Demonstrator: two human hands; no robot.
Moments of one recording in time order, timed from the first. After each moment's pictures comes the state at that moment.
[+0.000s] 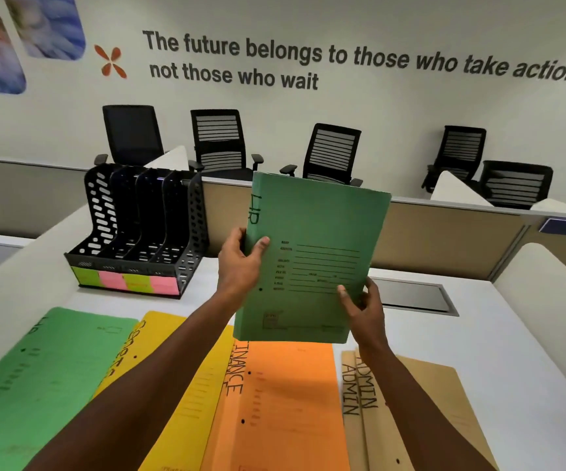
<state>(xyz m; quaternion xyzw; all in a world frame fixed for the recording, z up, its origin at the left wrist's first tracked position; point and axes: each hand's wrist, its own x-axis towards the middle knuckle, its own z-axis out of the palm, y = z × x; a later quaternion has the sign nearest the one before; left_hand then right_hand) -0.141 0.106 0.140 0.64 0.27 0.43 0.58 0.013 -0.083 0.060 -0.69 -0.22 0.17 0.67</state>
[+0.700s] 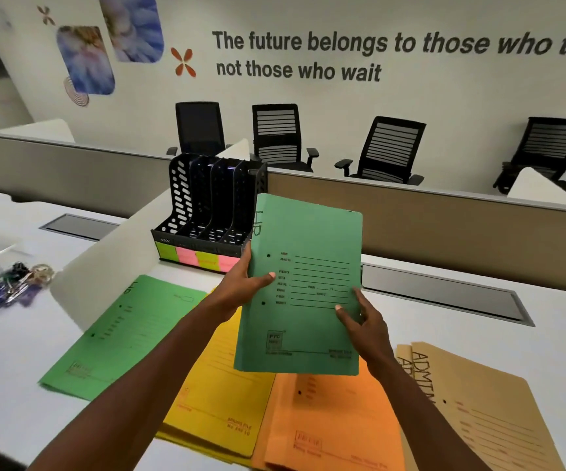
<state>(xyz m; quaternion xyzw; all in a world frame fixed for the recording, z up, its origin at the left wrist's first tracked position) -0.283 0.139 0.107 0.66 0.32 0.24 0.64 -0.084 -0.051 0.031 -0.72 -0.30 0.26 0.57</state>
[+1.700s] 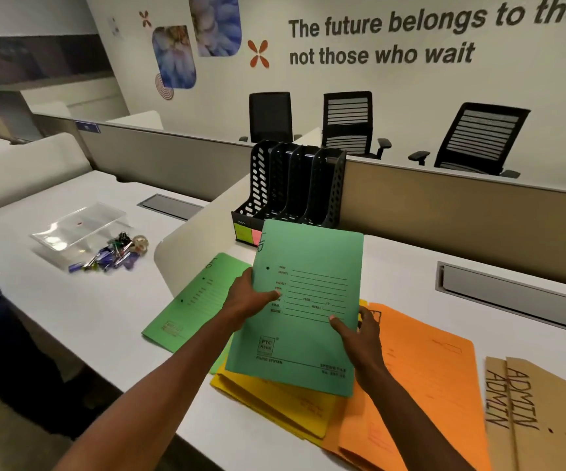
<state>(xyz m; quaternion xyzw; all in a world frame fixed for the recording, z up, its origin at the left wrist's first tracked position) -0.418 0.175 0.048 0.64 0.58 0.24 0.44 -0.224 0.020 -0.009 -0.69 -0.27 0.37 0.56</state>
